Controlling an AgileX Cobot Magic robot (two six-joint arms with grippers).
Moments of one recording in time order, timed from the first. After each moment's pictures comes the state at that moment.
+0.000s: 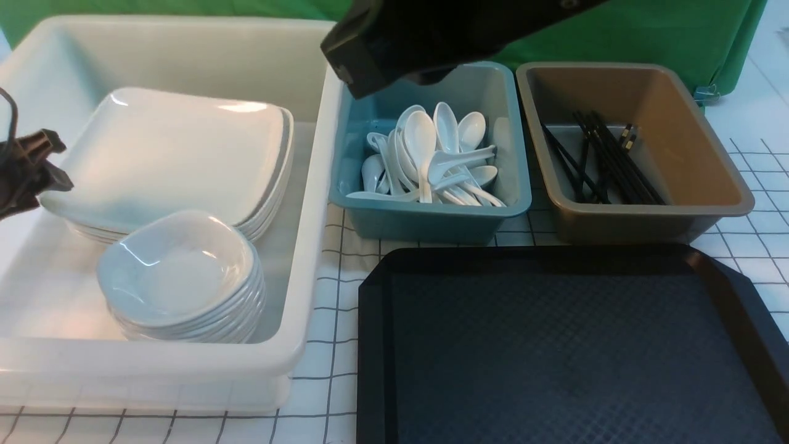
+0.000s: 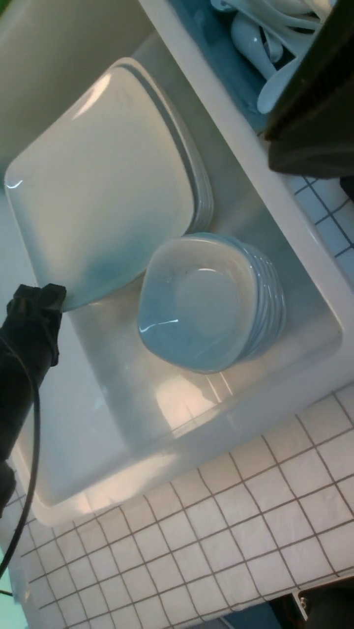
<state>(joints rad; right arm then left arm) 0.86 1.60 -1.85 0.19 0.97 -0.24 0.40 1.76 -1.08 -0.92 0.35 0.57</state>
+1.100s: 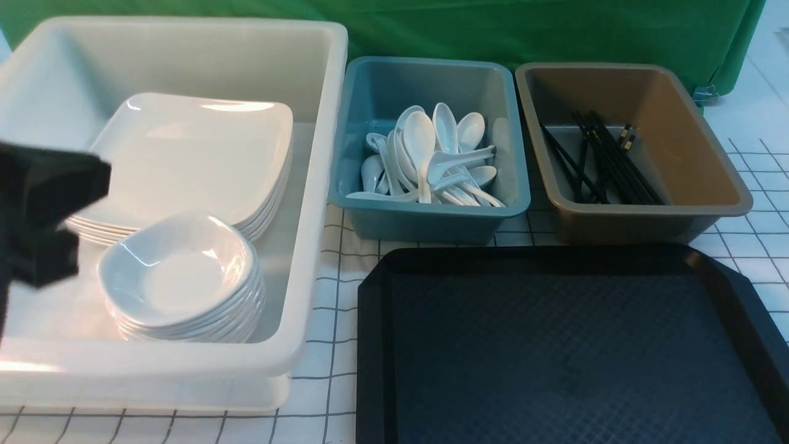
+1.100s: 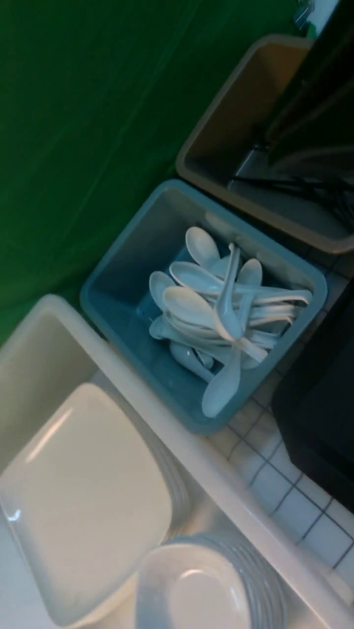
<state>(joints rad) 0.86 1.36 -1.87 -0.44 1.16 0.09 0.00 0.73 -0.81 -0.55 0.73 0.60</state>
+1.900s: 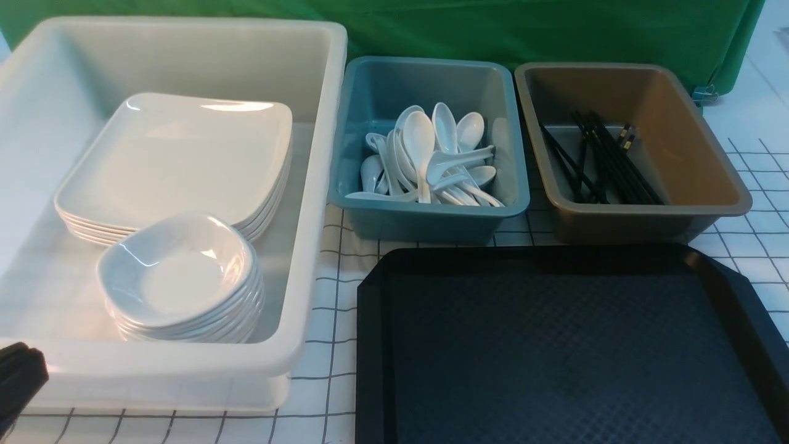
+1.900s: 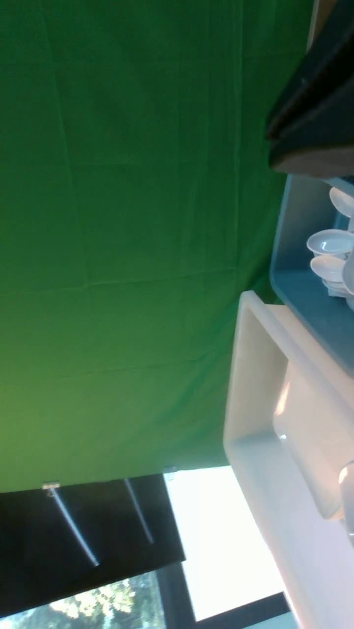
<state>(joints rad) 0.86 0.15 -0.54 -0.95 0.38 0.90 0.00 0.13 -0.45 -0.54 0.68 0.47</state>
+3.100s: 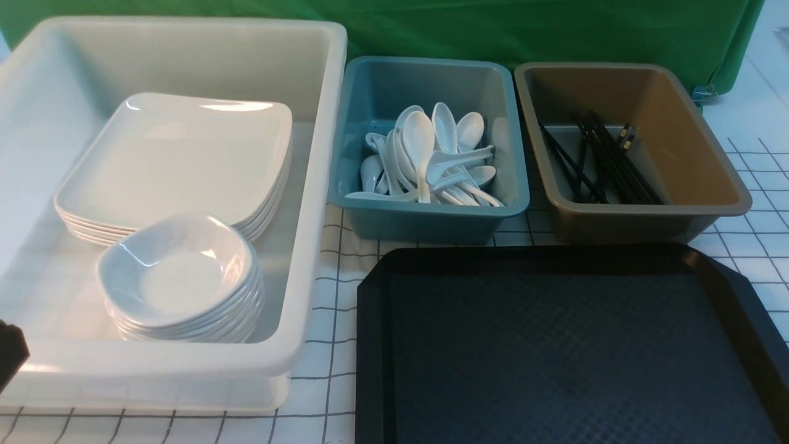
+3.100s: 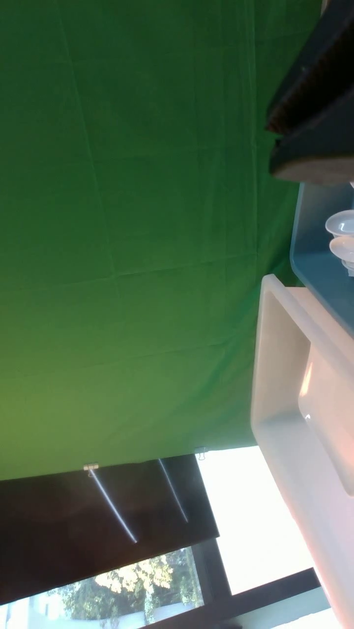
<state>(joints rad) 0.86 0.12 -0.53 -0.93 0.36 0.92 0.00 0.13 -0.45 -0.51 0.61 0.47</state>
